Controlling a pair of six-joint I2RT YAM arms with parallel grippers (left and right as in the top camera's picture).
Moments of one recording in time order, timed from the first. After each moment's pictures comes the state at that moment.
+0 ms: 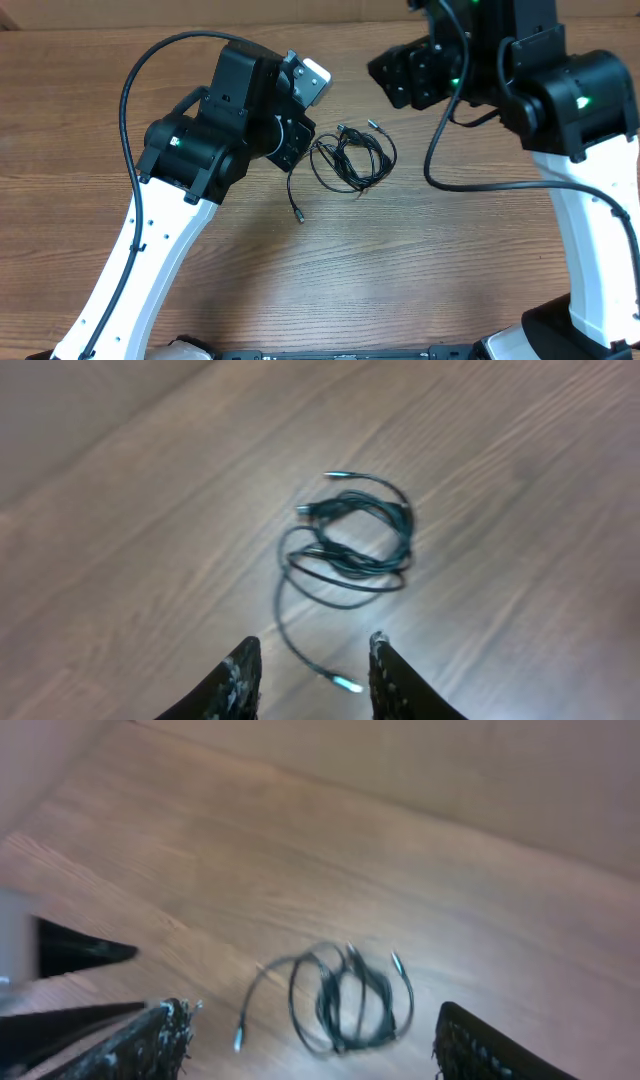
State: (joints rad) left arm -0.45 1.48 1.70 -1.07 0.13 0.19; right arm 0.37 1.69 2.26 -1.31 -0.19 0.01
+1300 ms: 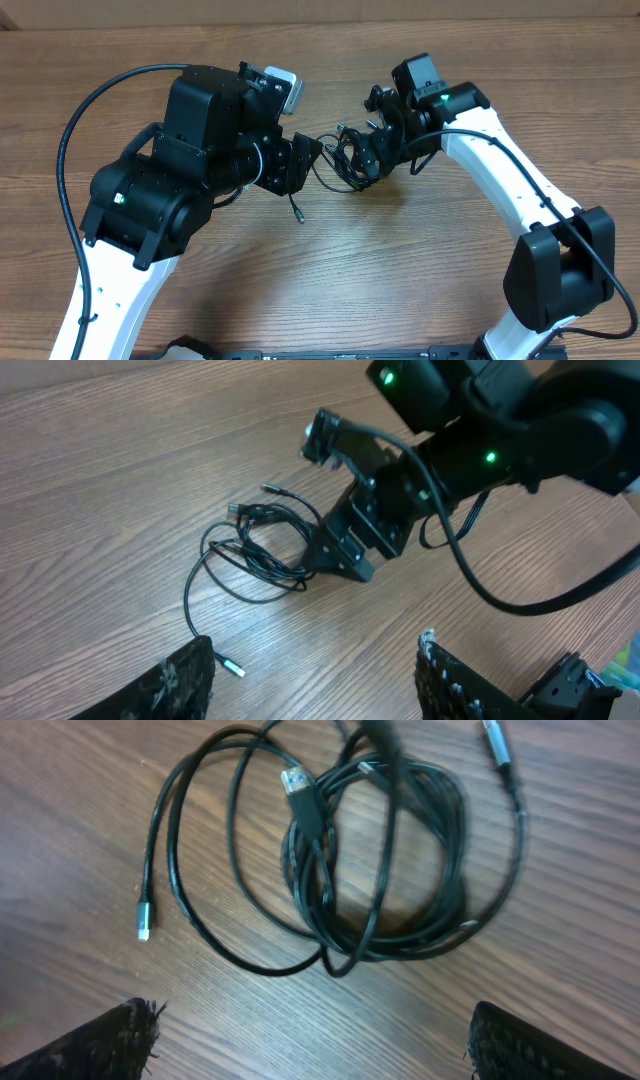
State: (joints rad) left arm -0.45 1.32 1.70 -1.13 0.24 -0.15; right arm 0.35 1.84 1.51 -0.98 -0.31 -0.08
